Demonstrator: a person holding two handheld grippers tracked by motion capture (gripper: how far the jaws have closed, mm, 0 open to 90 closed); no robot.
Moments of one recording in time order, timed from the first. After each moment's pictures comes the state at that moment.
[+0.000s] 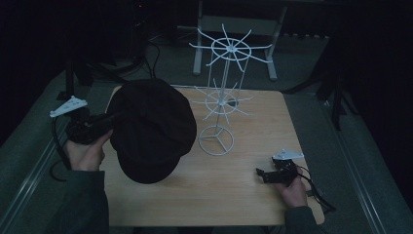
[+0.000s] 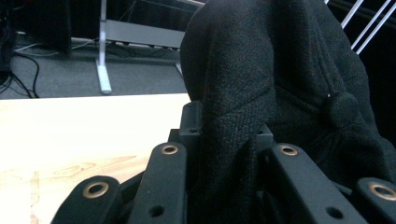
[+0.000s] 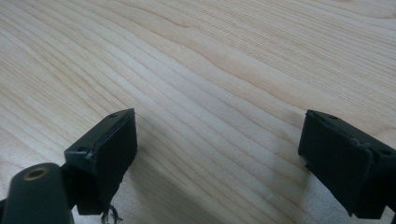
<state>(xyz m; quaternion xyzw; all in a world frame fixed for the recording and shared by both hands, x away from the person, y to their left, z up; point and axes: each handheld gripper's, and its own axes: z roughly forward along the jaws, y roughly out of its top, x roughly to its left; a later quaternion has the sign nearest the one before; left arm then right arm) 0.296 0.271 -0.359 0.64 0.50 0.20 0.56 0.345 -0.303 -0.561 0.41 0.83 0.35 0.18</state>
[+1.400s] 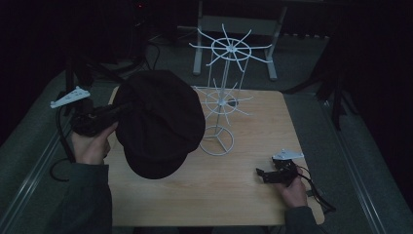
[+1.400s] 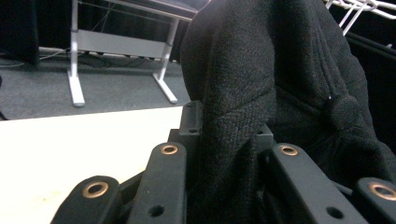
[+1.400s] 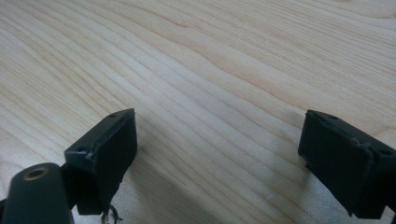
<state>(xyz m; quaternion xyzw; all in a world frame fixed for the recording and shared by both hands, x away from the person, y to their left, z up) 0.304 0.259 -0.339 0.63 0.46 0.18 0.59 0.345 -0.303 -0.561 0.41 0.83 0.35 0.18</state>
